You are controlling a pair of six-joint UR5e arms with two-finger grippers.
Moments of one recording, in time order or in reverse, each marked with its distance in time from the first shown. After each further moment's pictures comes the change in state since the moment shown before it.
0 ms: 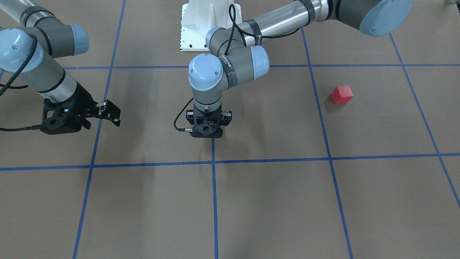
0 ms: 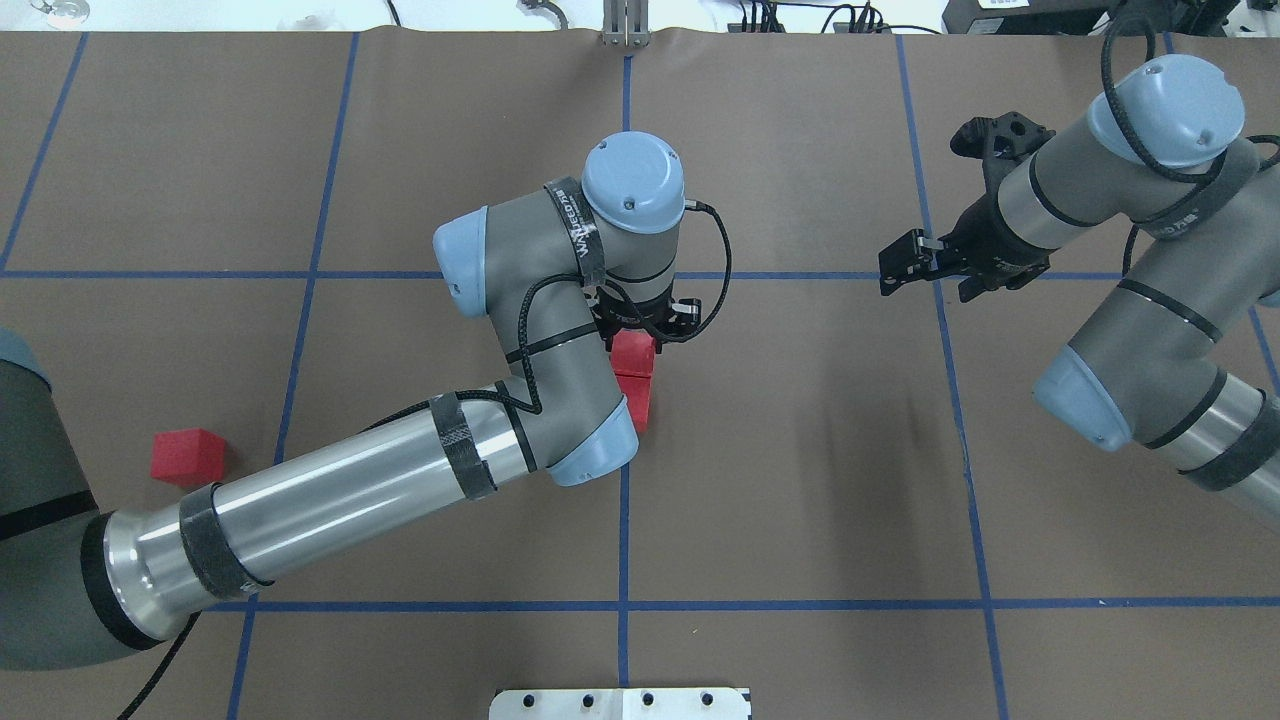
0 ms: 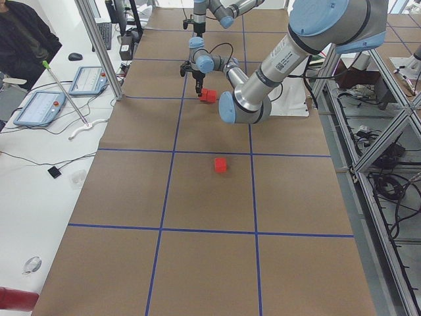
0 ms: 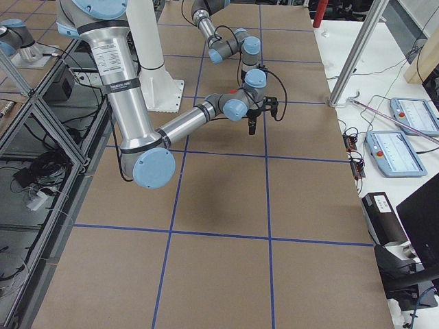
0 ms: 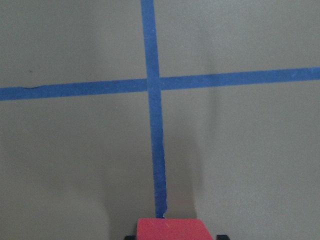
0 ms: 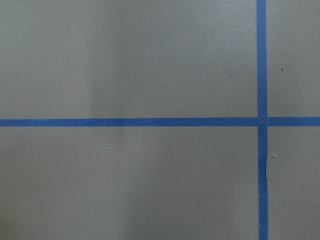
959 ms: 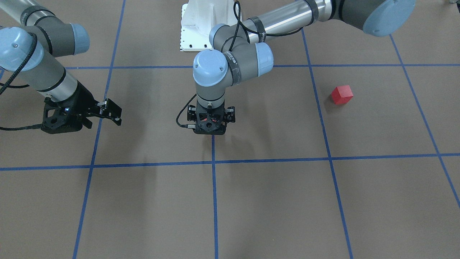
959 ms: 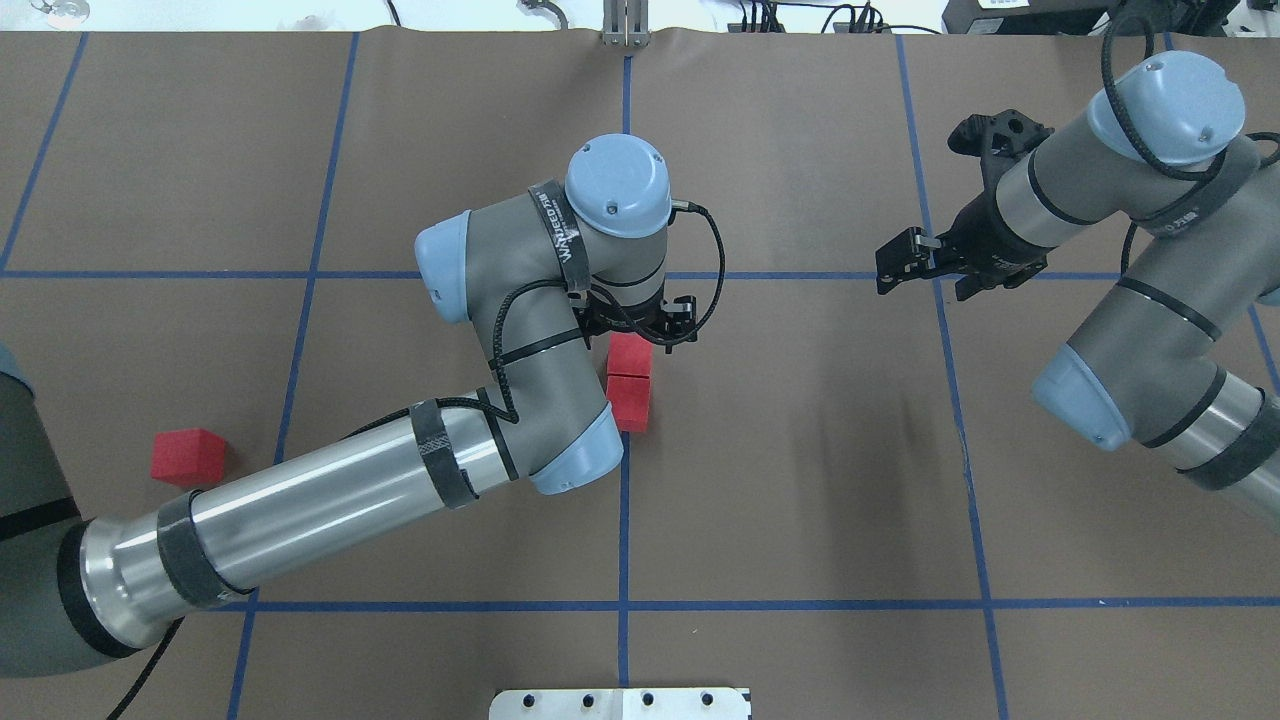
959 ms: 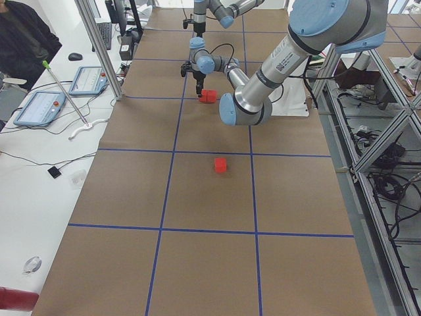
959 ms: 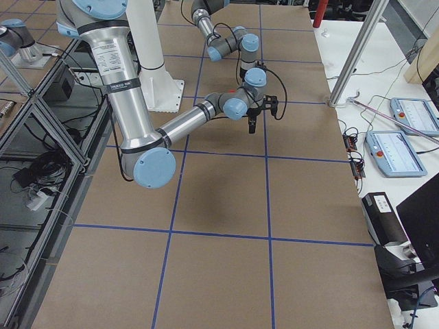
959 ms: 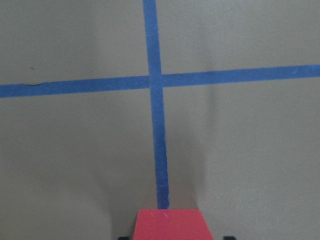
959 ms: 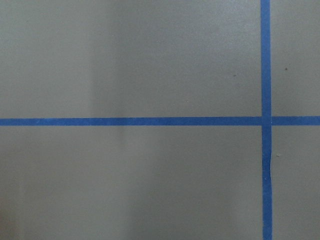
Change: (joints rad) left arm -0.003 0.055 -0.097 0.007 0.001 -0.005; right arm 0.000 0.005 0.004 0.000 0.003 0.003
